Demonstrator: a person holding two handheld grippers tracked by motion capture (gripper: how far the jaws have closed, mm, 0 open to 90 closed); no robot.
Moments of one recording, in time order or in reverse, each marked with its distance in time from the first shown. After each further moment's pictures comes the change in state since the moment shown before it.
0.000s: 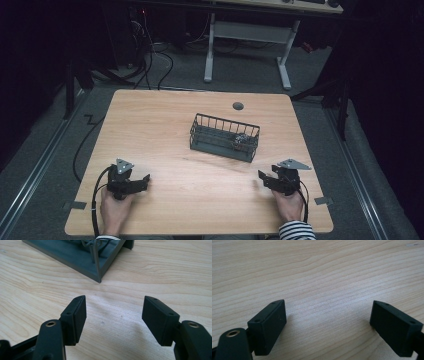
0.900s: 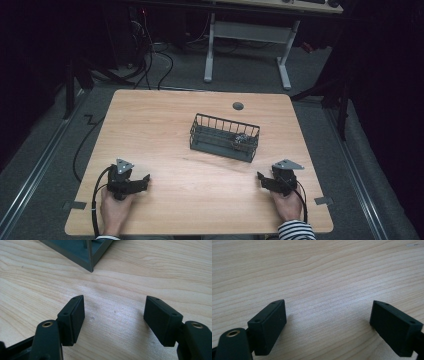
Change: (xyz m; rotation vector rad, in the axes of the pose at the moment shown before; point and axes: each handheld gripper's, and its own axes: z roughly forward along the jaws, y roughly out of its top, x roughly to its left) left arm 0.000 0.000 0.000 0.001 0.001 -0.001; right arm 0.000 -0.005 0.014 0.051 -0.062 -0.074
